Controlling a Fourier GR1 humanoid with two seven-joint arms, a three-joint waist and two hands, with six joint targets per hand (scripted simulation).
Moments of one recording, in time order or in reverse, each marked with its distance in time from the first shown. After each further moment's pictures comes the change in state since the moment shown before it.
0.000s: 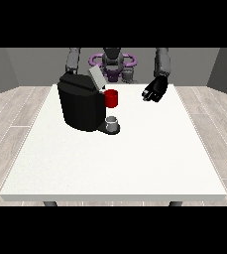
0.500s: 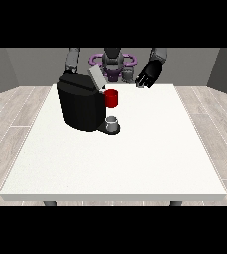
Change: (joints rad) left arm -0.135 -0.045 0.005 -0.089 0.017 -0.194 0.111; right arm -0.017 -0.008 -0.013 0.088 0.006 0.003 -0.022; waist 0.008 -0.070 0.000
